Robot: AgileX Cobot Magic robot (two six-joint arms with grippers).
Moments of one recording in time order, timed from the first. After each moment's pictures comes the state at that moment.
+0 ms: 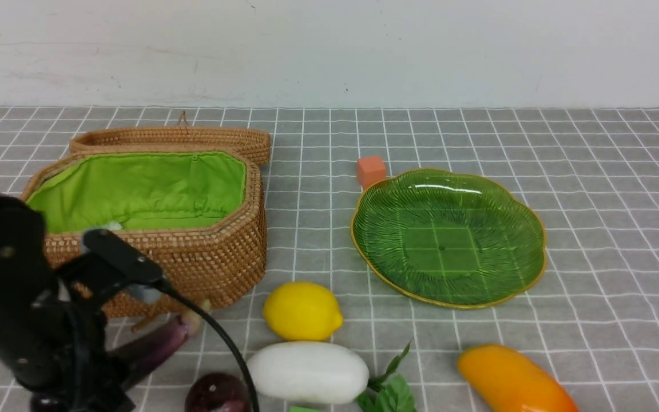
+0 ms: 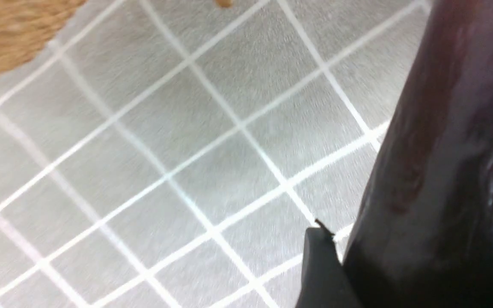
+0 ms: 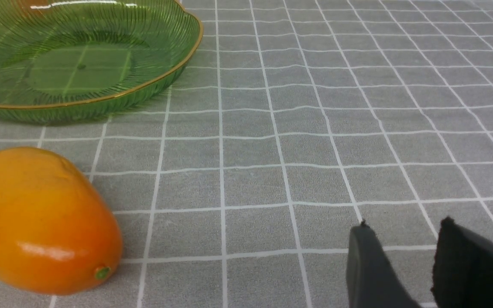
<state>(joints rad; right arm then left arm) -0.11 -0.01 0.02 0.05 0.38 -0.09 -0.30 1.32 -0.83 0.07 0.91 0.26</state>
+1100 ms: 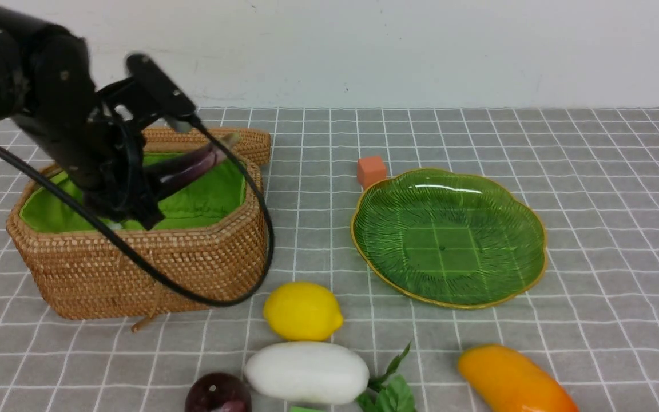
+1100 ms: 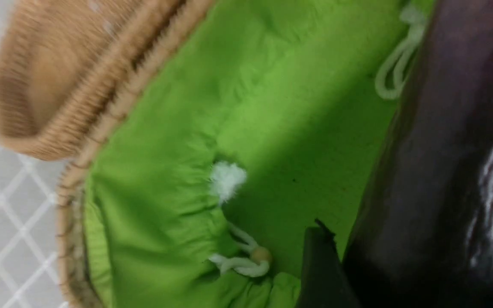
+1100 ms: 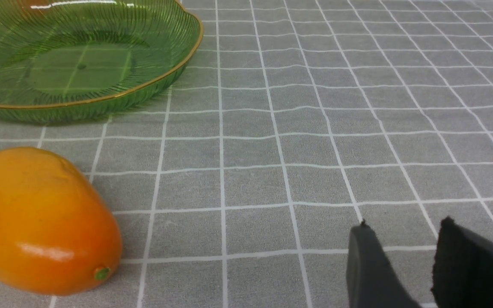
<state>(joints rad) -0.11 -0.01 0.02 0.05 0.38 -0.09 -0.18 1.68 -1.38 0.11 0.80 0.55</state>
